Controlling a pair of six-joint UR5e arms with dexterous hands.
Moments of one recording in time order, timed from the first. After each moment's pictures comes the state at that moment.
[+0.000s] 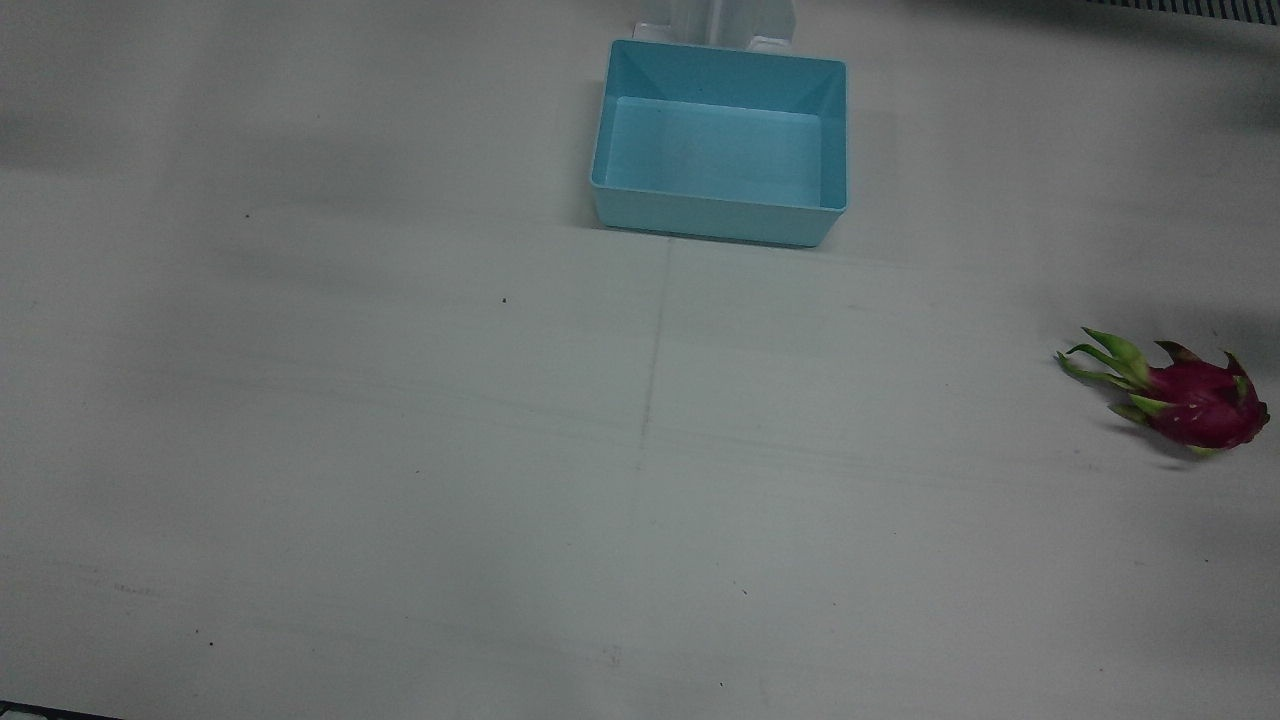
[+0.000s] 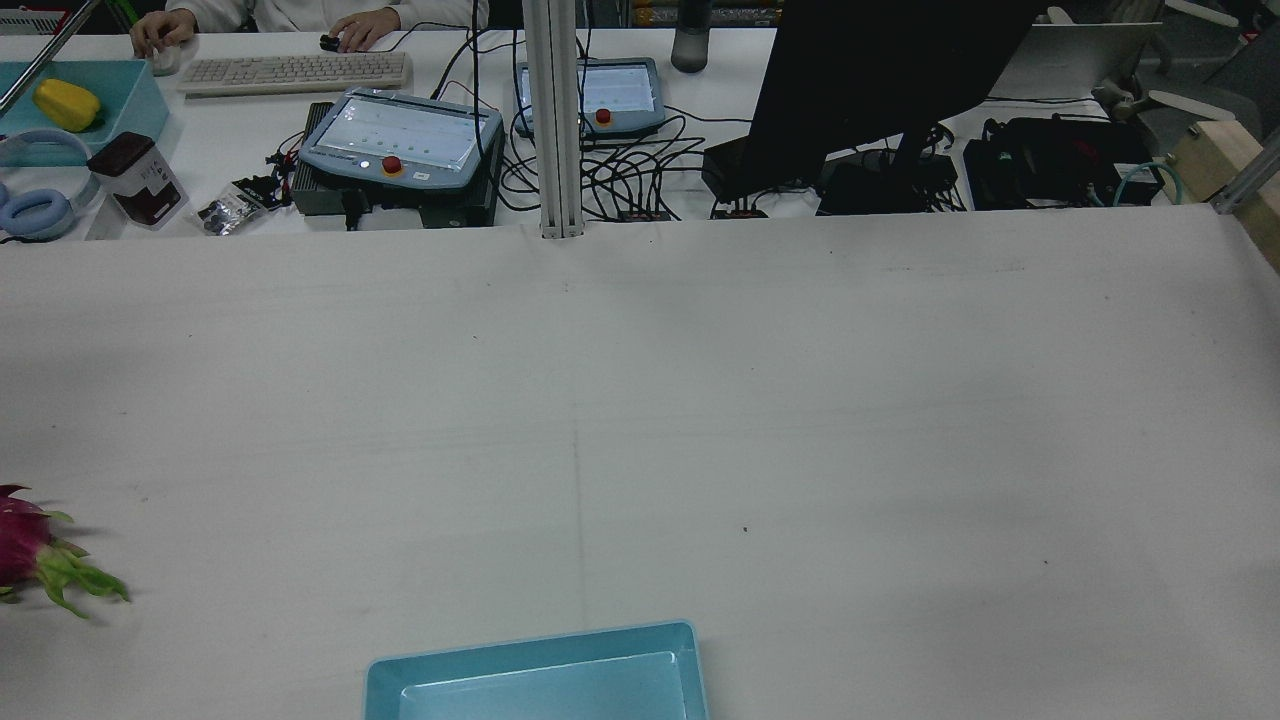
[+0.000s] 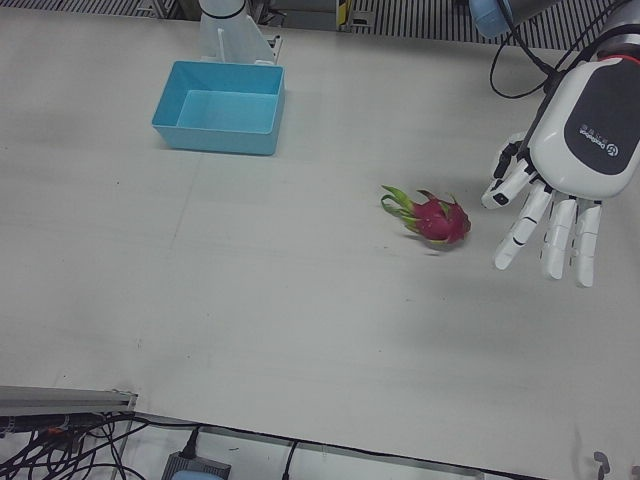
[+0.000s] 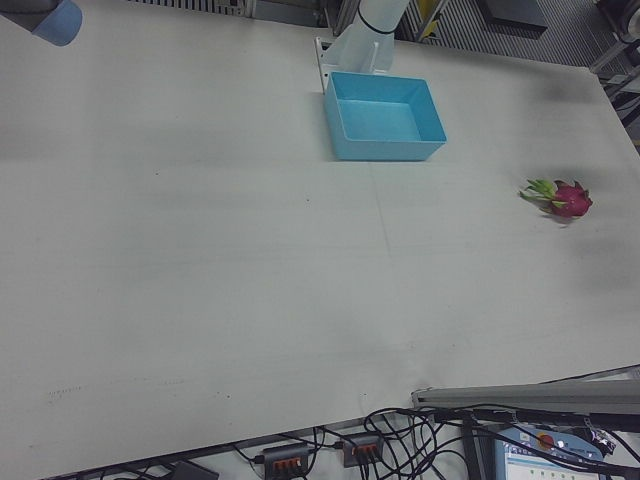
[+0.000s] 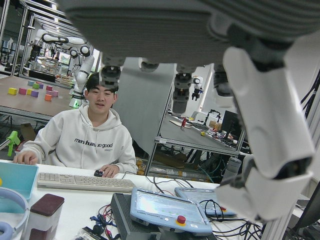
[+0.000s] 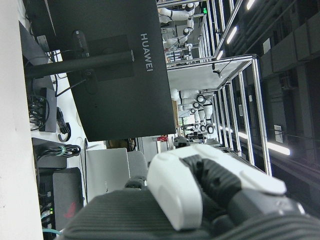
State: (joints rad) left arm -1.57 -1.67 -1.99 0.32 1.97 1.29; right arm 1.50 -1.65 1.69 -3.22 -1.55 0.16
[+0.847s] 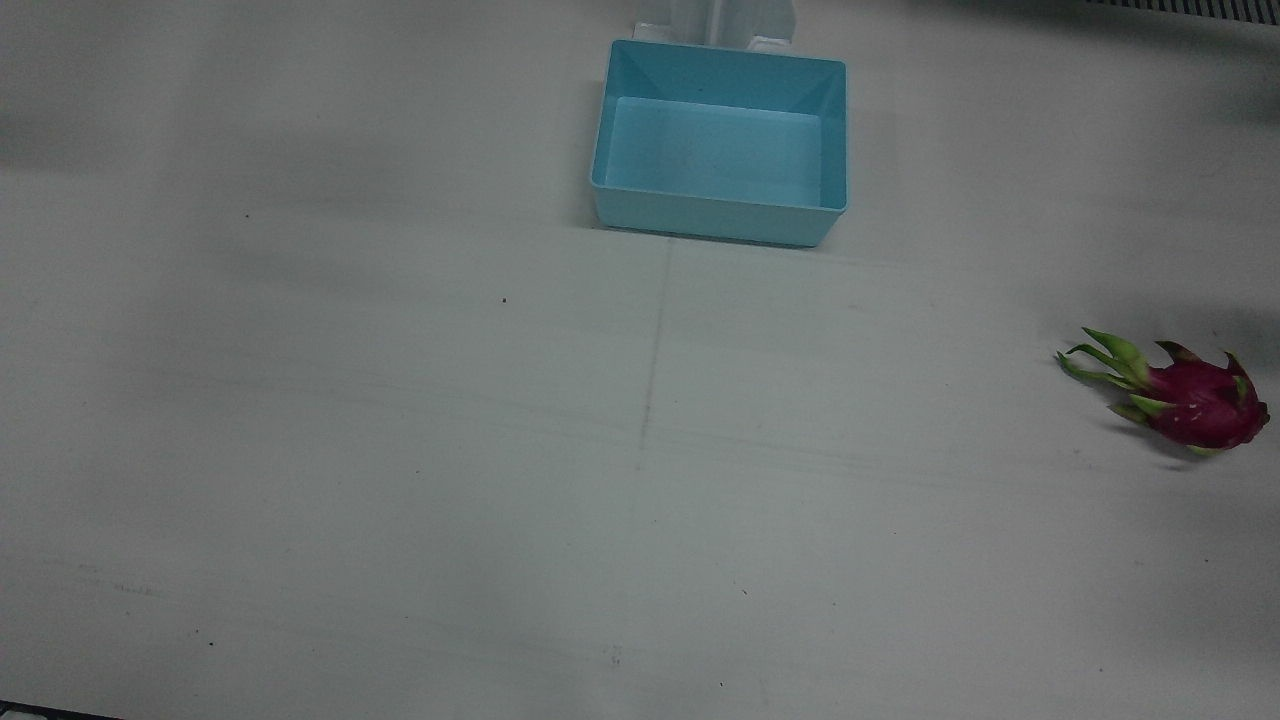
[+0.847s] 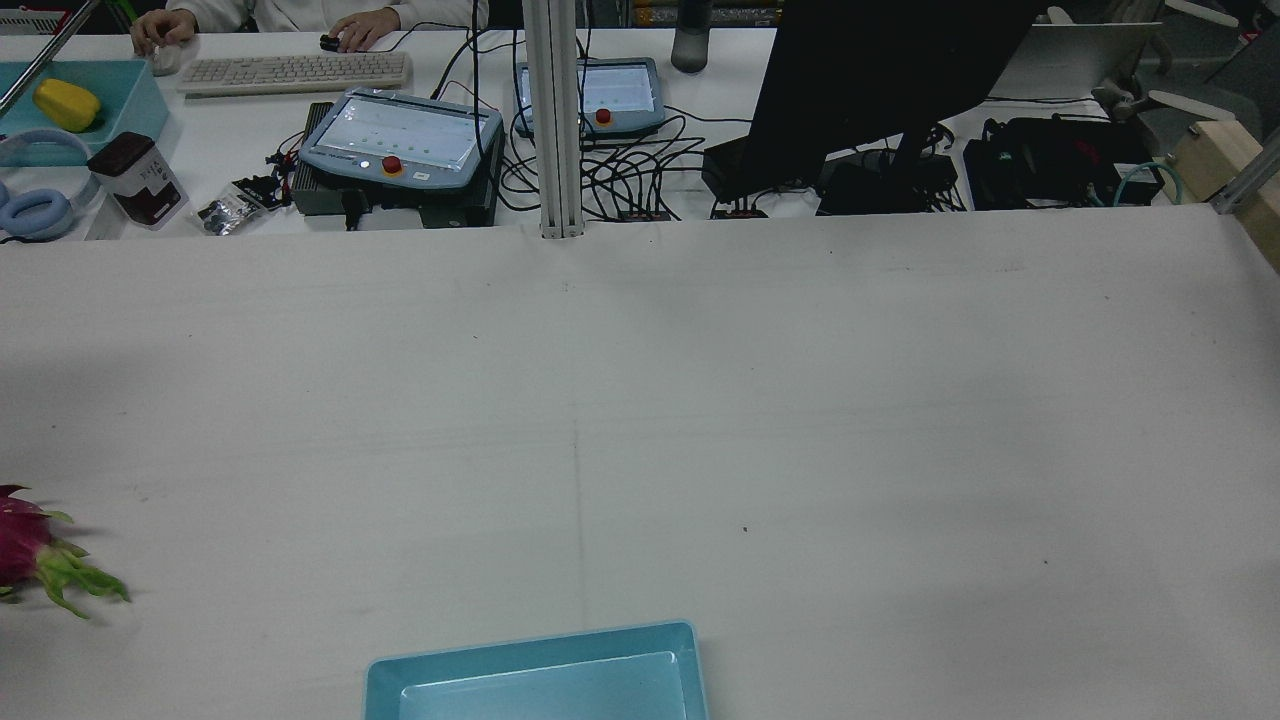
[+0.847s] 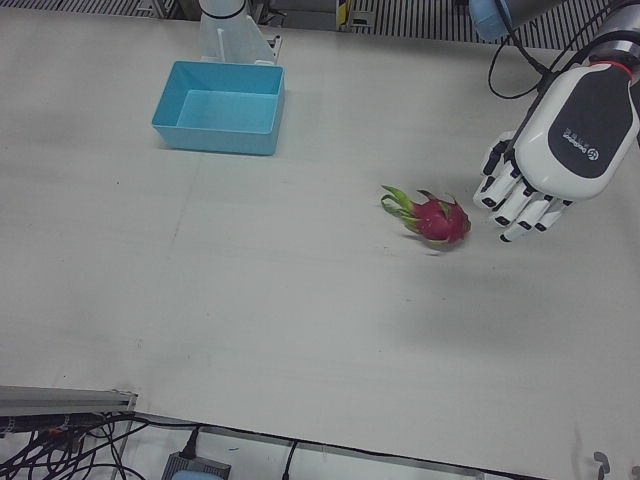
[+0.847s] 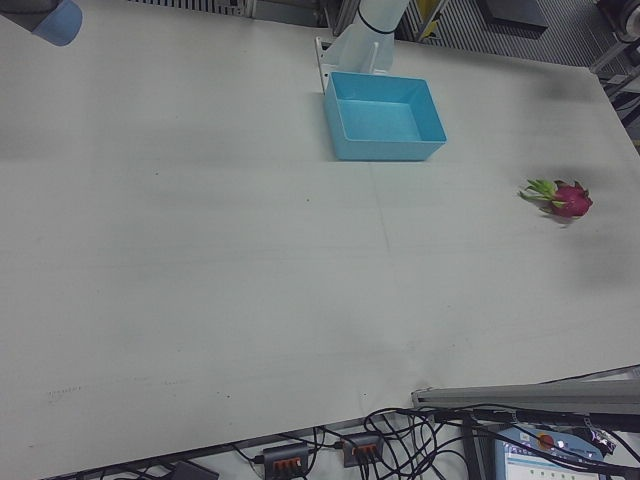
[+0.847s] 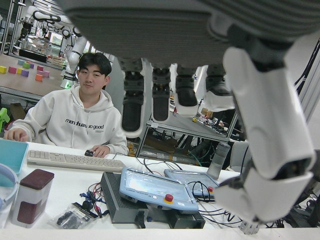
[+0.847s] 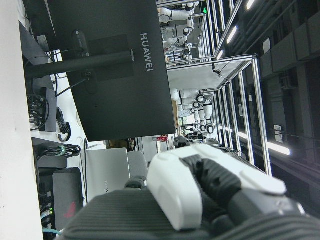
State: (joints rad) left arm -1.56 -1.64 -1.99 0.29 2.02 1.25; right arm 1.50 -1.65 1.69 -3.22 -1.55 0.16
